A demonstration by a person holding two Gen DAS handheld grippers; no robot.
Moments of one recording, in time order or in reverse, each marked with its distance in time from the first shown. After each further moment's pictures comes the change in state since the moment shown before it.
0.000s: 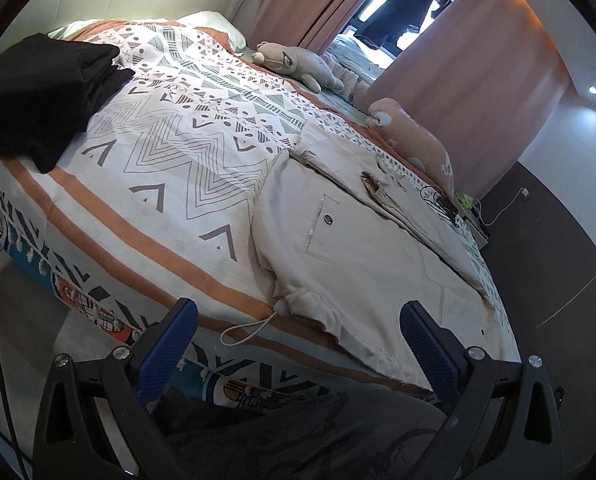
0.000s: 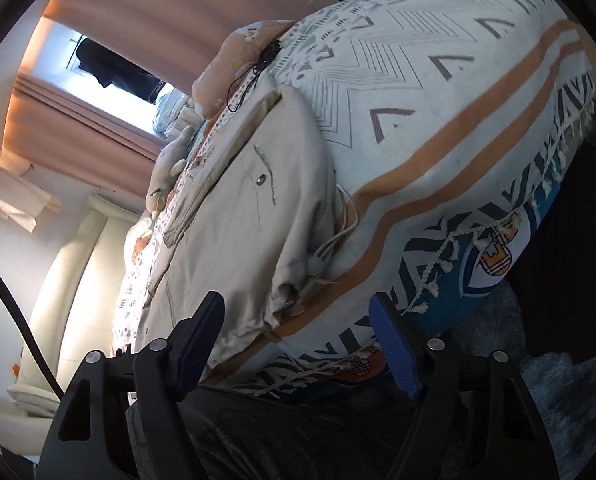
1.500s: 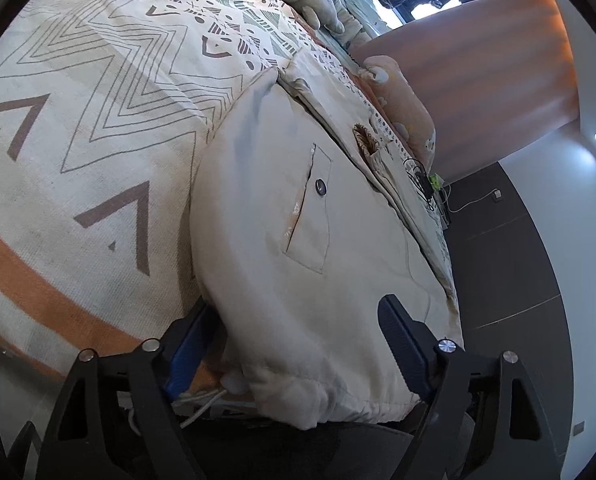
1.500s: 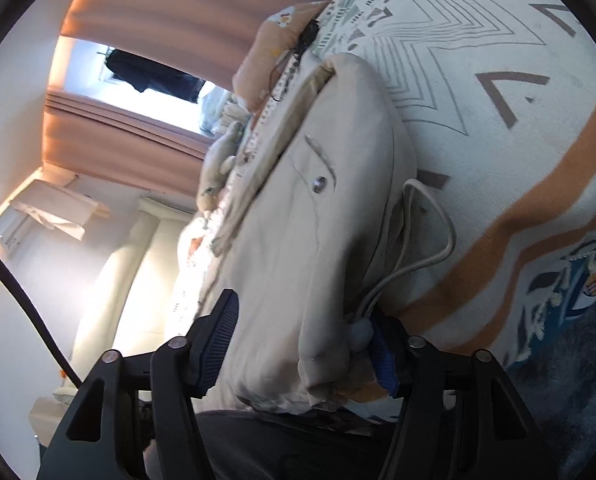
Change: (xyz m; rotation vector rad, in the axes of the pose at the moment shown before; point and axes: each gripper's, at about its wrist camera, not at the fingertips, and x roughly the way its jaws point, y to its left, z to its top) left arm 0.121 0.016 0.021 -0.185 0.255 -0.208; right arm 0.093 0.018 0.049 0.049 0.026 0.242
